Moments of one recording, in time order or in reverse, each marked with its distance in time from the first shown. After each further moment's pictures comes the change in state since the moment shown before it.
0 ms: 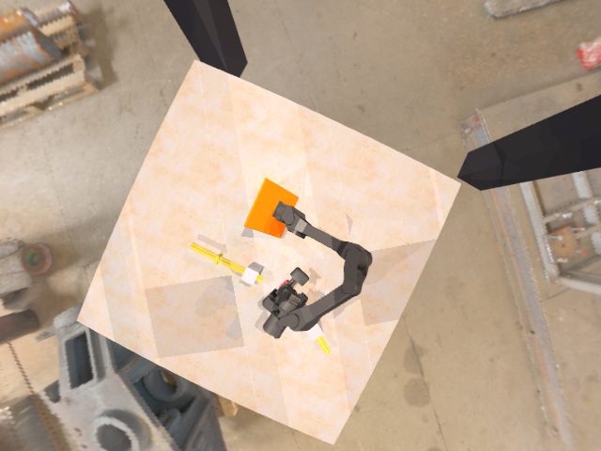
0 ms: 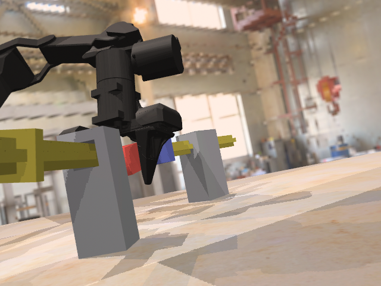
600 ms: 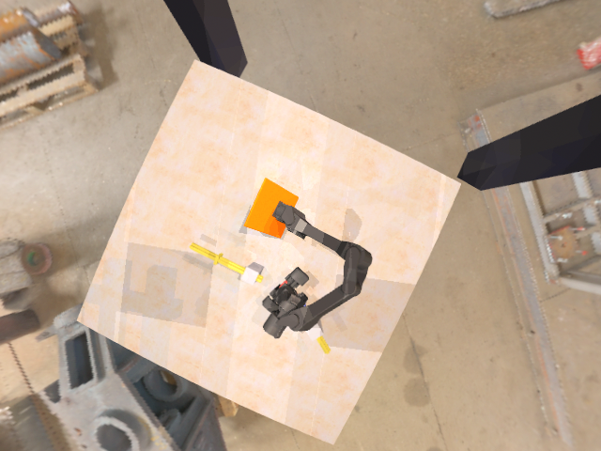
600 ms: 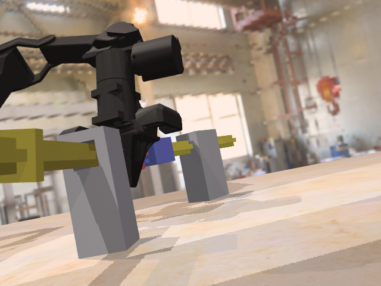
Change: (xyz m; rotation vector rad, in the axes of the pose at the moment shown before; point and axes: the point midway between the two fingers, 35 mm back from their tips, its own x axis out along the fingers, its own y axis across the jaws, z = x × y) arm 0.000 0.000 0.000 0.000 0.000 0.000
